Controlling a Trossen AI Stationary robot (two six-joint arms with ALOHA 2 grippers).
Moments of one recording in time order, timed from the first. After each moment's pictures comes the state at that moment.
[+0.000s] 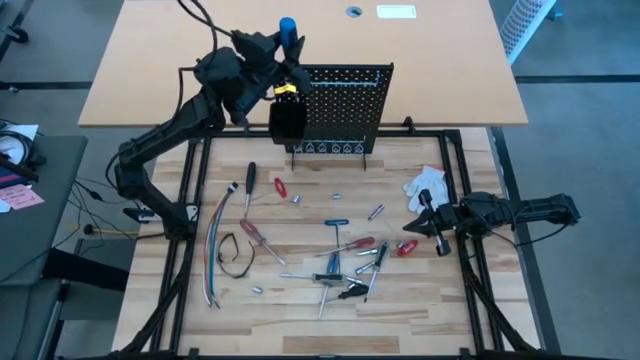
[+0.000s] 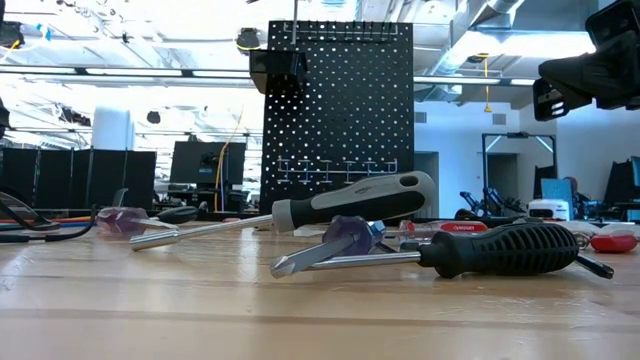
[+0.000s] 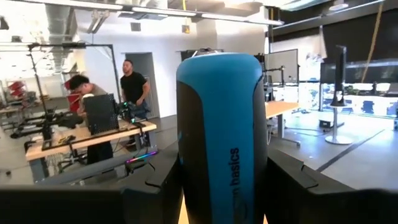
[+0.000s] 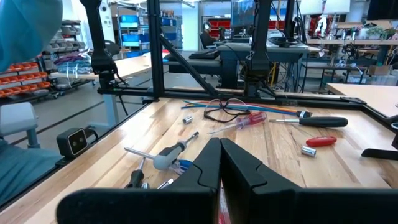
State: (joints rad) left arm 0.37 1.56 1.93 -0.07 -0.60 0.23; right arm 0.10 0.05 0.00 0.04 -0.10 0.00
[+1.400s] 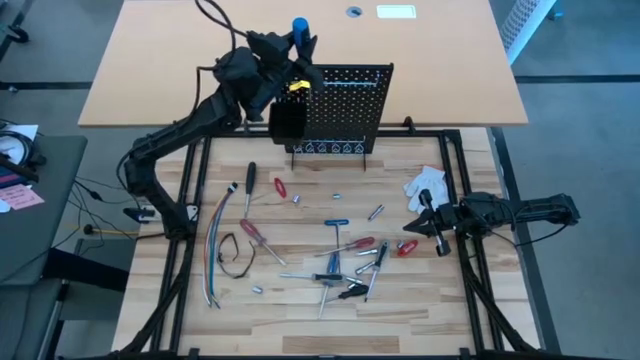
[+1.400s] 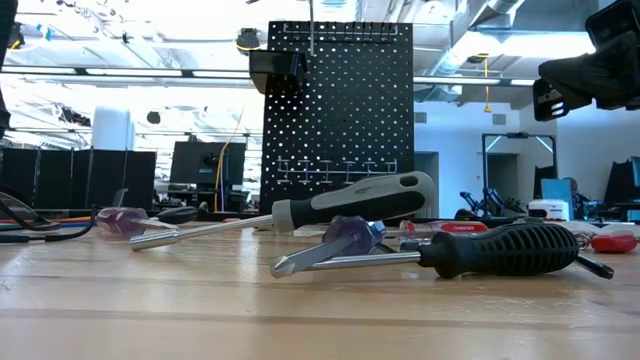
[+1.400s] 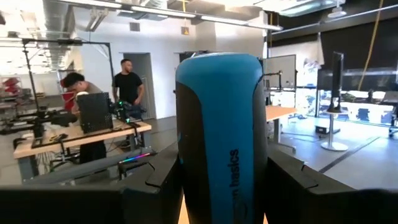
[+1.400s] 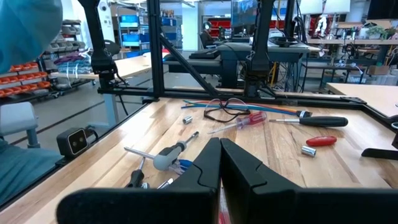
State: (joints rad) left arm 0.40 1.65 1.93 0.01 -0.57 0.20; right arm 0.10 0.05 0.00 0.04 -0.10 0.00
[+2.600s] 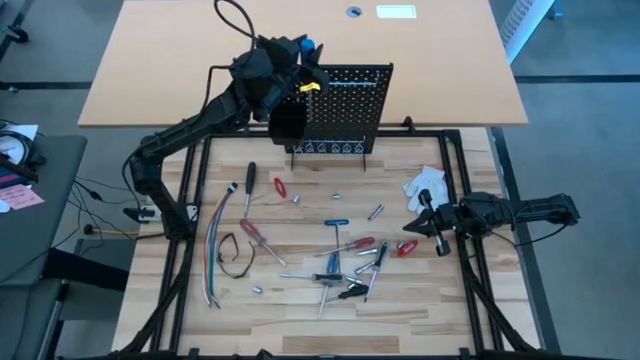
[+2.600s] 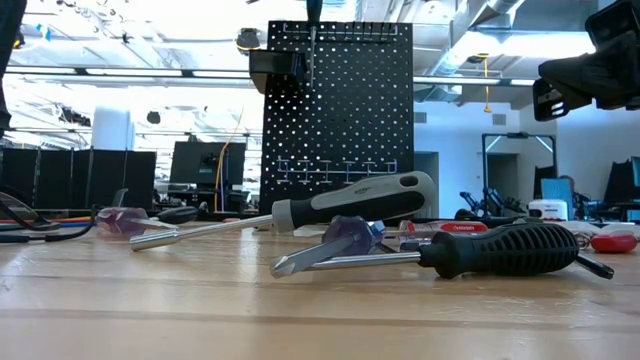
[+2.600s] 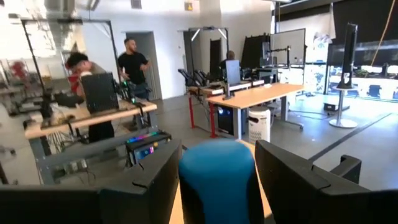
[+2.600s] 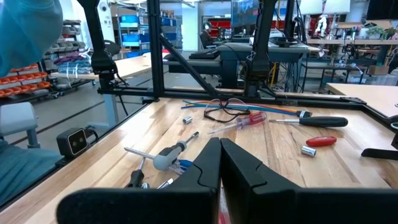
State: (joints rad) left arm 0.42 1.68 1.93 -0.05 -0.58 0.17; right arm 0.10 0.05 0.00 0.04 -0.10 0.00
